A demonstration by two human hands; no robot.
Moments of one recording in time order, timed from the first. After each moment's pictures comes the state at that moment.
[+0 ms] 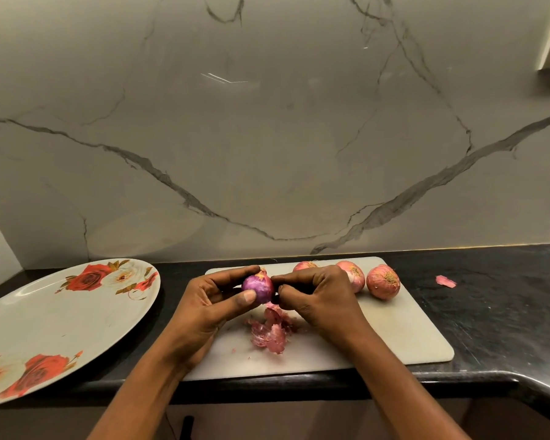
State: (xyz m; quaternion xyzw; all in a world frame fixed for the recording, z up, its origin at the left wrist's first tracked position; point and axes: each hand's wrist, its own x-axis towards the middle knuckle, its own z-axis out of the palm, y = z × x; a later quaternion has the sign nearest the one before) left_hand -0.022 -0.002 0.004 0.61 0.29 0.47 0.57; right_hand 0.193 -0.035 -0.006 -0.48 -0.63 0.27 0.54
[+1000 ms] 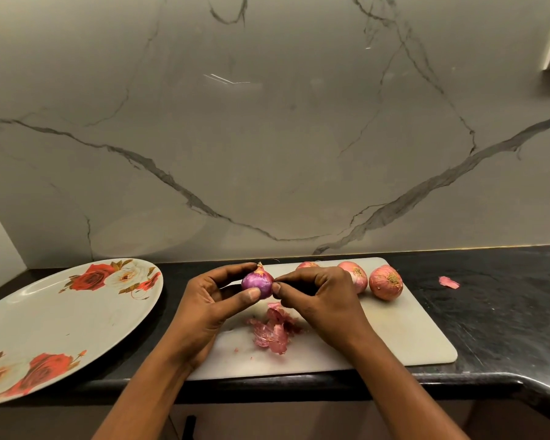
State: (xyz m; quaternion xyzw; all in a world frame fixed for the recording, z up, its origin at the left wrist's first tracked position) left_hand -0.020 0.000 0.001 0.60 0.30 0.49 0.56; right_hand 0.194 -0.036 -0.008 -0.48 -0.64 0.23 0.54
